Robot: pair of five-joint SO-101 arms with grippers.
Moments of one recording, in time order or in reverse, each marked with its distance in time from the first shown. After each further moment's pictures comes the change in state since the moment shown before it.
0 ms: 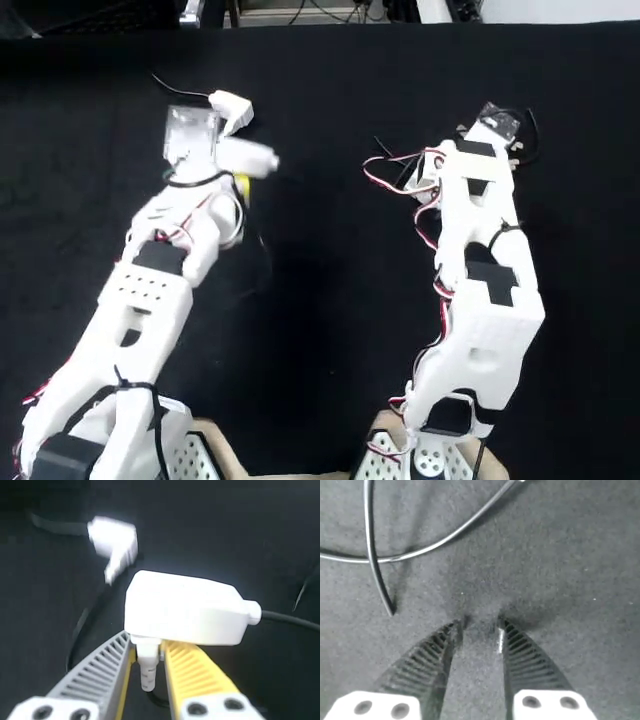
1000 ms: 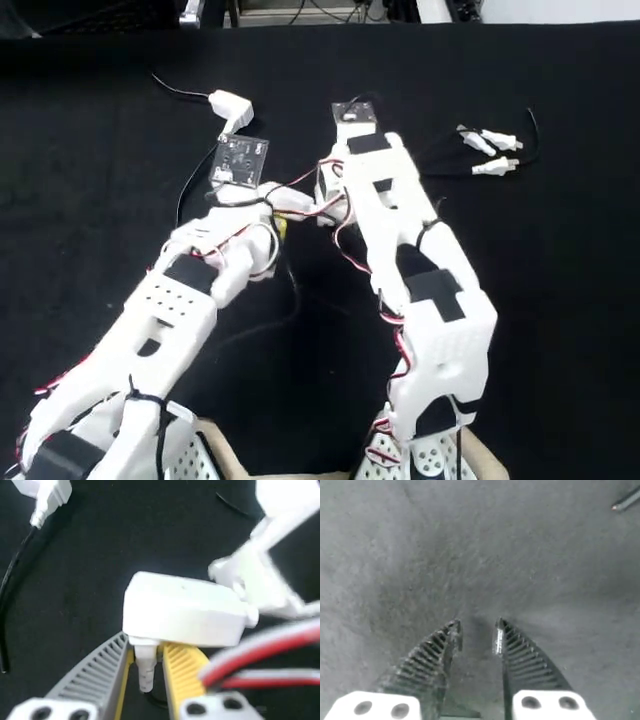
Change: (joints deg) left arm 10.5 0.0 4.0 10.4 4.3; right arm -22.9 -4.5 -1.3 13.5 17.3
